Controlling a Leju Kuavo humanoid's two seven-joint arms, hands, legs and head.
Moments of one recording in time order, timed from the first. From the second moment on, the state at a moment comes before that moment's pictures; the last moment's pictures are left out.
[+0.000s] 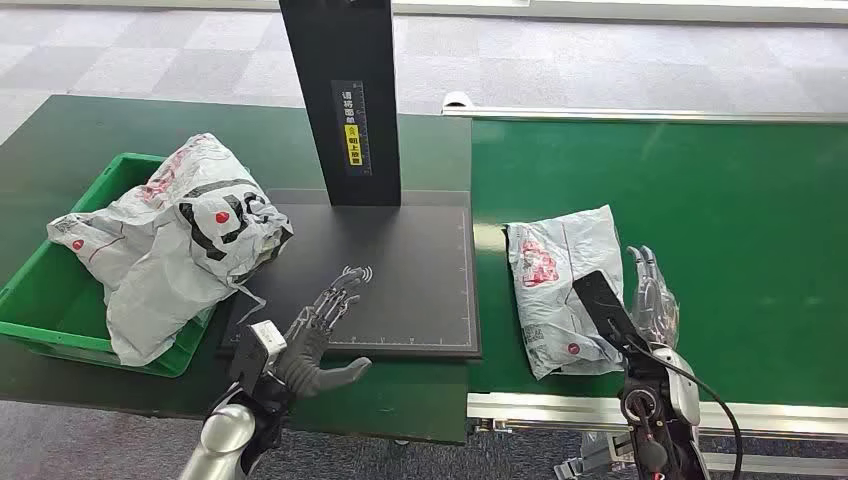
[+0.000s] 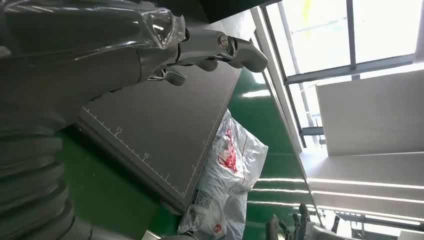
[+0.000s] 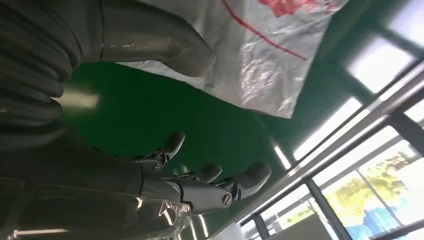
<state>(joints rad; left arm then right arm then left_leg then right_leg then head) -0.15 -0.12 -0.17 -1.26 -0.10 -0.28 -0.43 -0.24 -0.05 -0.01 -1.09 0.97 -0.18 0.06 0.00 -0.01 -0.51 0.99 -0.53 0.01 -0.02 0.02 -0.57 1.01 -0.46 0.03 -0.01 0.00</state>
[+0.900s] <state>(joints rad) -0.18 -0.15 -0.17 -1.21 -0.11 -0.26 -0.40 -0.39 -0.07 0.03 -0.65 1.07 0.11 0.10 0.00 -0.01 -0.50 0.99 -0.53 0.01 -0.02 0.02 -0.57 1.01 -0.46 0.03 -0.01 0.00</state>
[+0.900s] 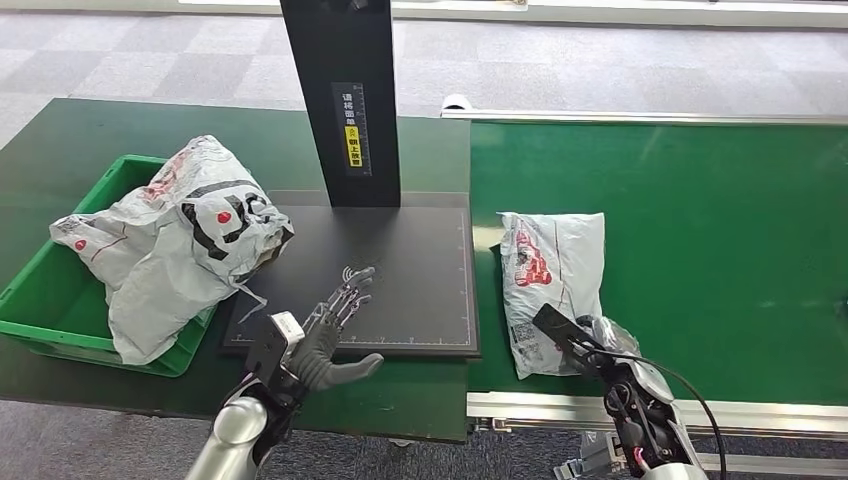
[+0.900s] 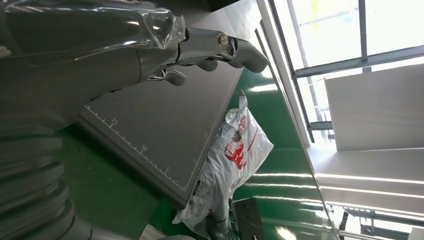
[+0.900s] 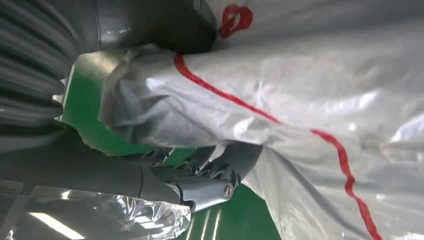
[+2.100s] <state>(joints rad) -0.11 -0.13 -0.13 -1.33 -0.07 -0.23 -0.48 -0.13 0.02 -0.10 -1.36 0.53 -0.49 -0.54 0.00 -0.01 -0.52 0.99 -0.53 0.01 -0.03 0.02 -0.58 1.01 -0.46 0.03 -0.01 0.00</state>
